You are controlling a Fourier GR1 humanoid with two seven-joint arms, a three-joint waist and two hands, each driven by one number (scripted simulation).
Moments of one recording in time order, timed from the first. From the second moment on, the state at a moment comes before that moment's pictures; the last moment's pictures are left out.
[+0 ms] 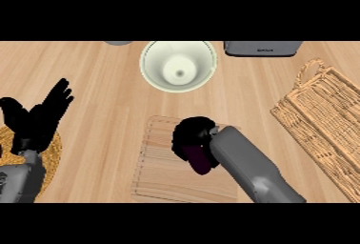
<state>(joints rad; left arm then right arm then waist) -0.20 0.33 0.10 -1.40 0.14 -0.01 0.22 -0.76 -0.01 0.58 -0.71 1.07 0.39 -0.65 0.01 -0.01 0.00</state>
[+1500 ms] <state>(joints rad) -0.22 0.31 0.08 -1.37 0.11 -0.01 0.23 -0.84 0.00 0.40 -1.03 0.88 -0.74 0.93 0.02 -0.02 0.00</state>
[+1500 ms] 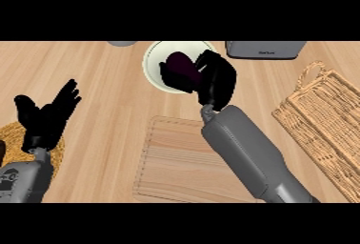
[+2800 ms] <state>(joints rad) -0.20 0.32 0.12 -1.38 0.12 -0.01 0.23 -1.04 -0.13 0.10 -1.19 1.43 -0.37 1.21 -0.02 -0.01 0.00</state>
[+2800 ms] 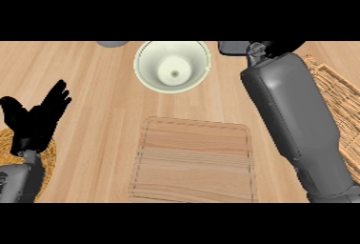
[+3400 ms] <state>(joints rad) -0.17 0.31 0.12 -1.43 0.11 -0.01 0.24 -0.72 -0.22 -0.05 -1.49 1.40 -0.26 1.10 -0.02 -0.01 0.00</state>
